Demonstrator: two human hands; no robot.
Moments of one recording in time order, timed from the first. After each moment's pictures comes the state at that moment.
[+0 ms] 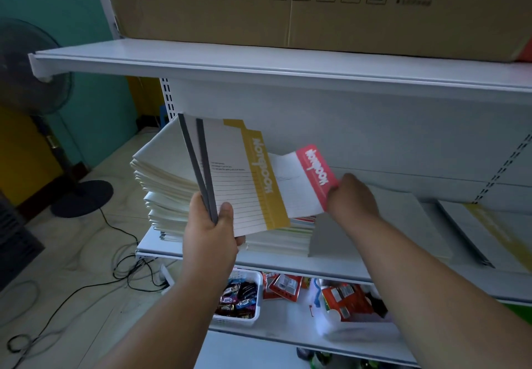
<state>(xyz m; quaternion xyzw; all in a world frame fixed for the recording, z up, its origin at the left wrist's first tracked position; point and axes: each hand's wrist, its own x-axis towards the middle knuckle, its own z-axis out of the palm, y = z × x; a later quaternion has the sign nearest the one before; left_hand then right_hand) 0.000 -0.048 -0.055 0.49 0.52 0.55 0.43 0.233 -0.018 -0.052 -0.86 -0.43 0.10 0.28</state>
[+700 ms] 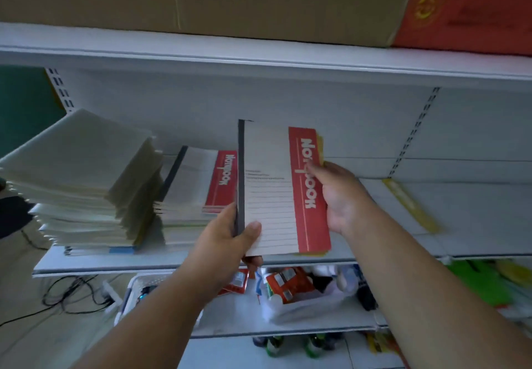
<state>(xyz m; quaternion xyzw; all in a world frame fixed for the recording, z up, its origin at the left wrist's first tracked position) 0.108 -0.093 -0.063 0.62 0.39 0.30 0.61 0.307 -0.111 -0.019 -0.61 -0.22 0.46 0.61</state>
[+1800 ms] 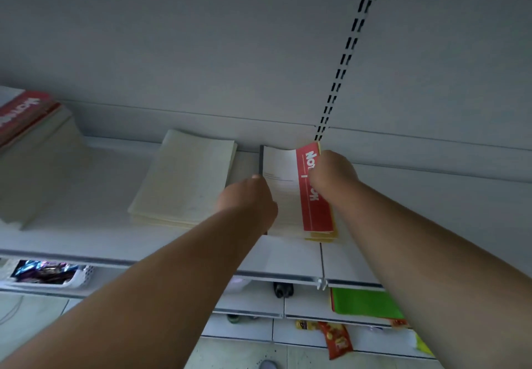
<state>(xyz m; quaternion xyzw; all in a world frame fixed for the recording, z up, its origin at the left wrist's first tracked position) 0.545 -0.093 -0.162 0.79 0.59 0.01 0.17 0.717 -0.087 -0.159 -0.88 -0.44 0.14 0.12</state>
